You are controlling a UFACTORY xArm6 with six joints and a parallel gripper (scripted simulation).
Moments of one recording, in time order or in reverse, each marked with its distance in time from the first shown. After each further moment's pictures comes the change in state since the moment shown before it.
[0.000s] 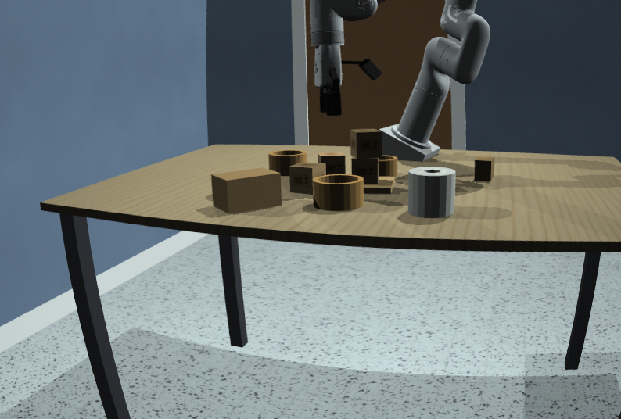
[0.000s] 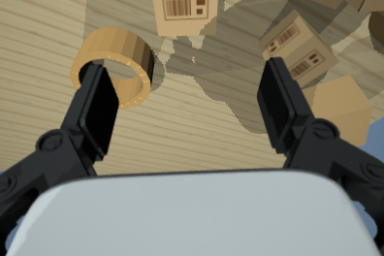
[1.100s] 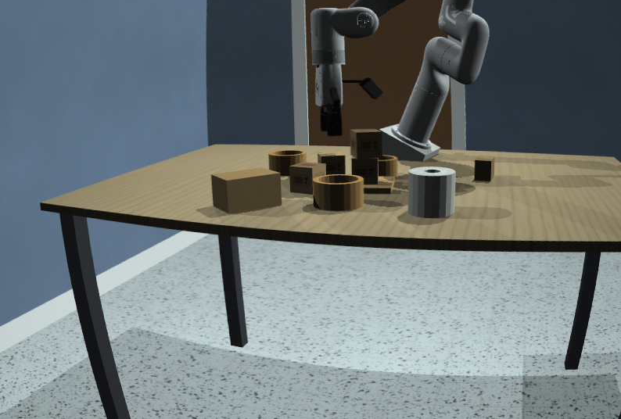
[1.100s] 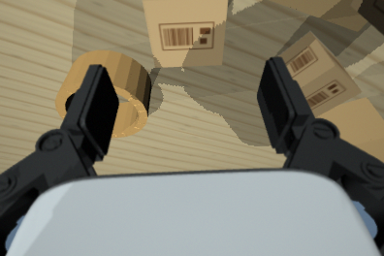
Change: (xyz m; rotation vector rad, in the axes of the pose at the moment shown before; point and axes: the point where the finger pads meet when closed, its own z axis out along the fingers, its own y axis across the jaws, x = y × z) arm 0.000 0.000 0.045 0.001 0.000 0.000
